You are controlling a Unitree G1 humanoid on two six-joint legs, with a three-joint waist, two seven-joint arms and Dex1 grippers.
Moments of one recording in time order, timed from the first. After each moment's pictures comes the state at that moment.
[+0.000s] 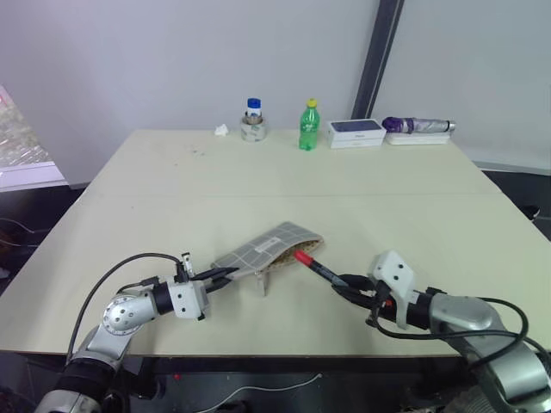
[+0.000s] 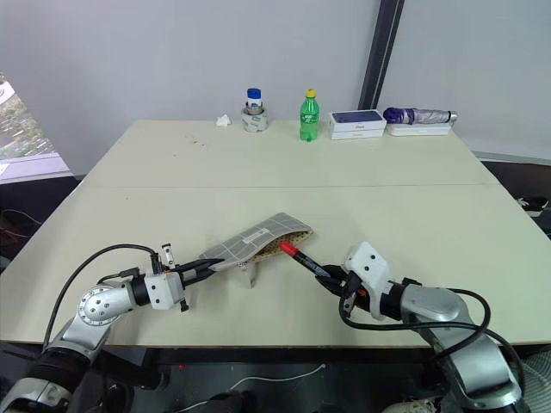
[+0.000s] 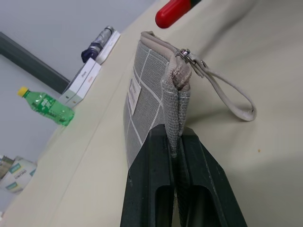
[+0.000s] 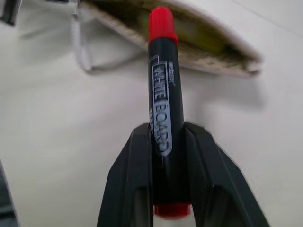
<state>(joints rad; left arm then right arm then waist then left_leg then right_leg) -0.29 0.61 -0.13 0.39 0.00 -0.88 -0.76 -0.08 -0.66 -0.01 -0.50 0.29 0.57 0.78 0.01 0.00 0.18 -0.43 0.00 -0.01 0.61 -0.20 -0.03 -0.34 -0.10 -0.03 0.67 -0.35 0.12</state>
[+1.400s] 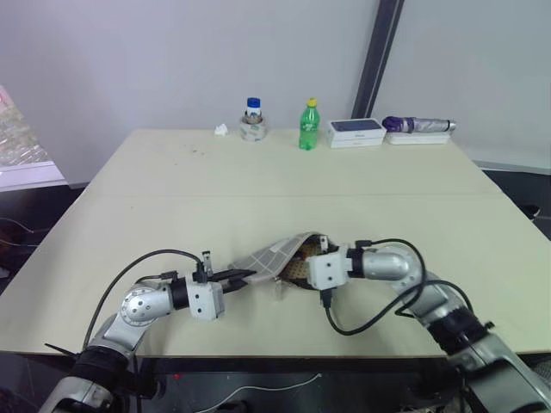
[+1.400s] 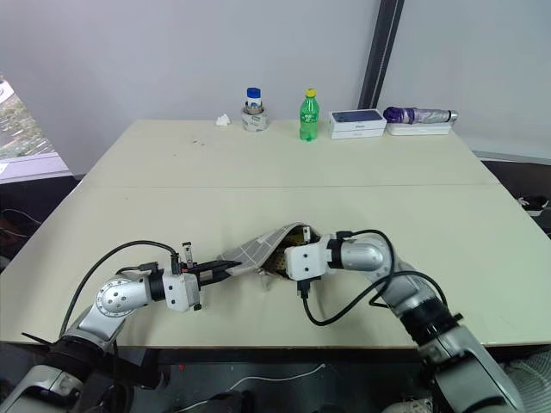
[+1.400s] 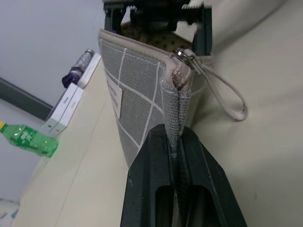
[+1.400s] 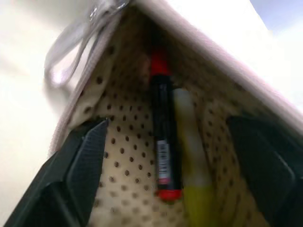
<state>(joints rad) -0.35 0.59 -0.21 0.35 0.02 -0.86 -0.79 -0.54 -0.61 0.32 0.09 -0.10 -0.23 0.92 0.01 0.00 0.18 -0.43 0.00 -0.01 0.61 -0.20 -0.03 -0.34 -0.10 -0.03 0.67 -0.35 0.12</state>
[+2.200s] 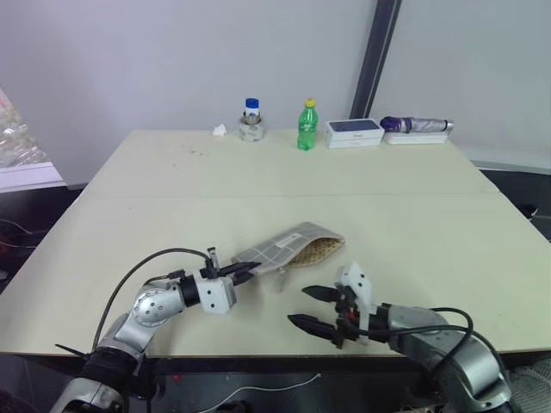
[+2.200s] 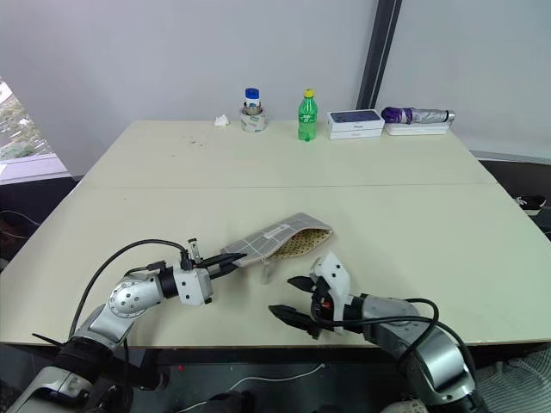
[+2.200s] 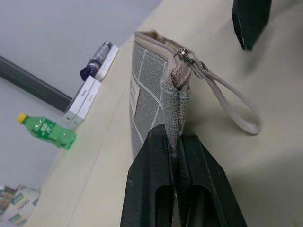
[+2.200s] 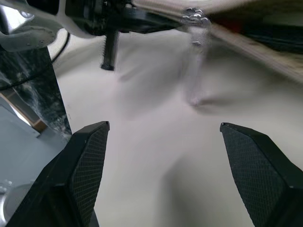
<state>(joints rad) -0.37 0.54 -0.21 0.33 0.15 -0.81 -0.65 -0.15 -0.47 0.16 -0.43 0.50 0.71 0.68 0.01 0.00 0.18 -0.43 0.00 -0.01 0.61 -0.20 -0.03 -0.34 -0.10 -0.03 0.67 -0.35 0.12</state>
